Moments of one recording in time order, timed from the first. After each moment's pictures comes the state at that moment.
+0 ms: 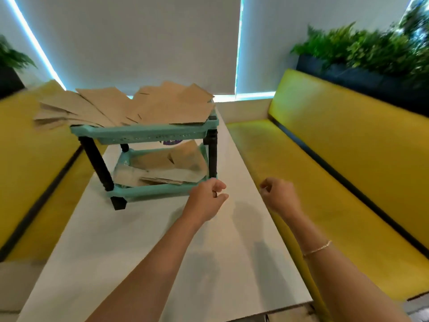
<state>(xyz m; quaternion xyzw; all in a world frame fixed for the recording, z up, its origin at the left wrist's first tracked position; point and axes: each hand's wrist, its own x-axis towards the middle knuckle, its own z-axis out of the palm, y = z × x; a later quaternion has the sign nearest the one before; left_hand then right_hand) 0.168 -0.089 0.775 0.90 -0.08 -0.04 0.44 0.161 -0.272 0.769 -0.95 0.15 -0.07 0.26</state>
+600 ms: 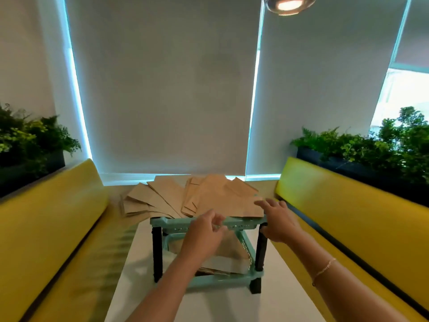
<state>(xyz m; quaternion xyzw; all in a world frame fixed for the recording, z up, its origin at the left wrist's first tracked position) 0.220 0.060 0.889 0.88 -0.15 0.13 0.42 0.226 -0.137 0.912 -0.99 0.02 -0.10 0.02</state>
